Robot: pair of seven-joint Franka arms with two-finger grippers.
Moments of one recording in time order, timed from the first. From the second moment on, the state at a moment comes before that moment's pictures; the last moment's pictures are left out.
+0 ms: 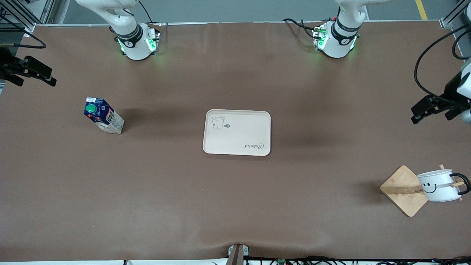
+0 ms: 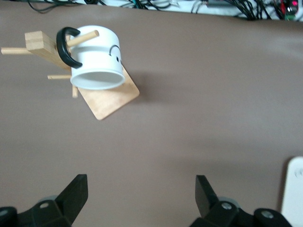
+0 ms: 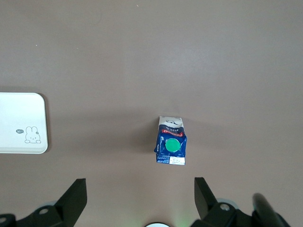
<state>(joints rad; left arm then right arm) 0.09 -0.01 -0.07 -1.73 0.06 1.93 -0.11 -0.04 -0.07 0.01 -1.56 0.03 1.45 0.01</state>
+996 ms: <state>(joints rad) 0.17 0.07 -0.07 -2.13 0.06 2.73 -0.24 -0.04 -0.07 0.01 -1.56 0.03 1.45 0.01</state>
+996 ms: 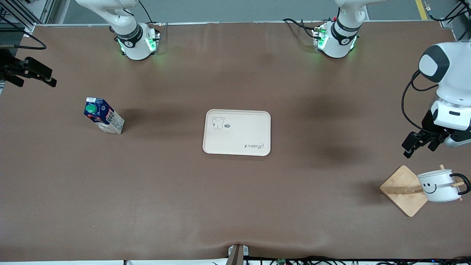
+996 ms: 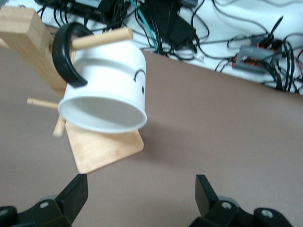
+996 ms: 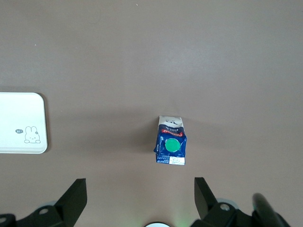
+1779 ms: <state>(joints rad) 0.20 0.24 -0.07 -2.11 0.06 3.02 -0.24 -0.04 -0.07 0.01 -1.56 0.03 1.45 0.01</state>
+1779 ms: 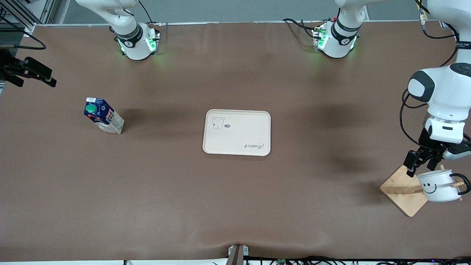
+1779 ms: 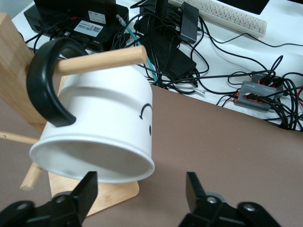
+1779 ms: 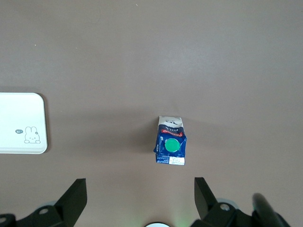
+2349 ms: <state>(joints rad) 0.20 0.30 -0.07 -2.06 0.06 3.08 -0.24 -0.04 -0.07 0.00 -1.56 0.03 1.45 0.01</state>
